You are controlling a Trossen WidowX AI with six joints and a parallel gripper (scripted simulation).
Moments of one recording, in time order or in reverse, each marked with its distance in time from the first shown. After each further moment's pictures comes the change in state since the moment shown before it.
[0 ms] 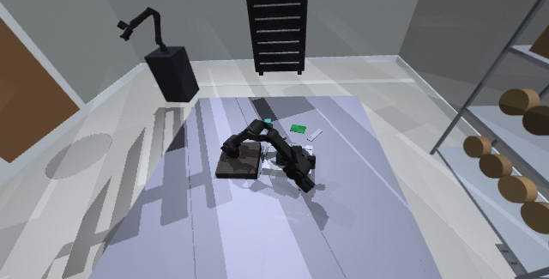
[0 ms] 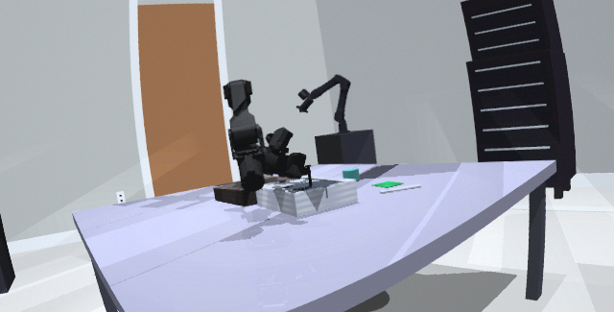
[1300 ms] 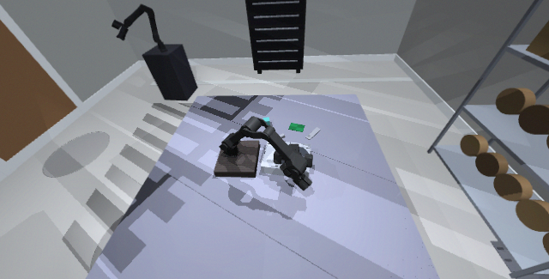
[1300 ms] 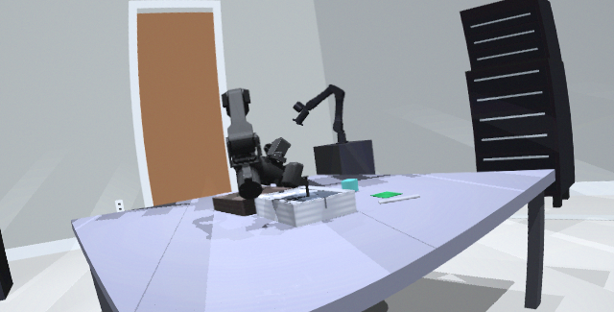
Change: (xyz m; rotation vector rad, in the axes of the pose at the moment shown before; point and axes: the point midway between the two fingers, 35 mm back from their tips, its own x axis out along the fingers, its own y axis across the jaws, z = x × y) arm -0.002 0.004 -0.001 -0.019 0.023 -0.012
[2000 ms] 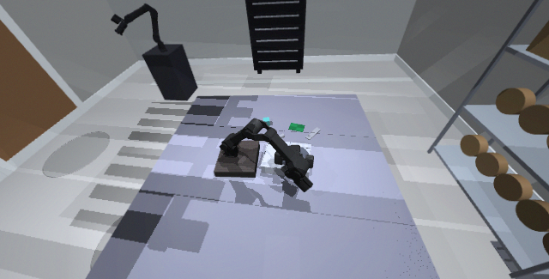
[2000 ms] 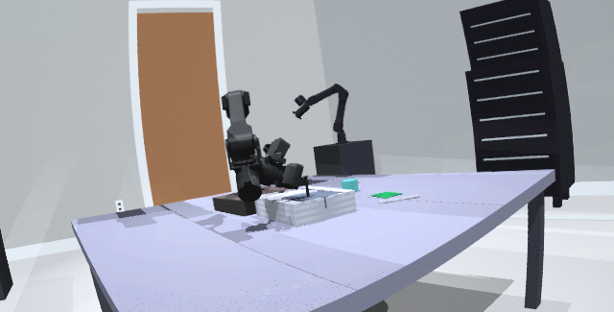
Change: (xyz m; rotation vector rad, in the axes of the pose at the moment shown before) arm -0.003 -0.004 -0.001 0.015 -0.021 0.009
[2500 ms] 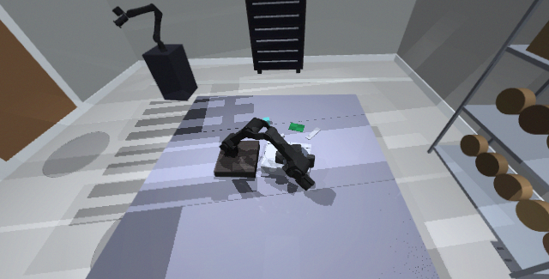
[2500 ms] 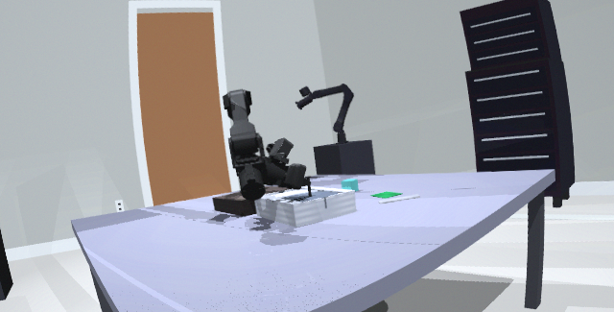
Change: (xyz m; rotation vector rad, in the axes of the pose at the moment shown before) arm 0.005 -0.004 0.000 0.017 0.016 0.003
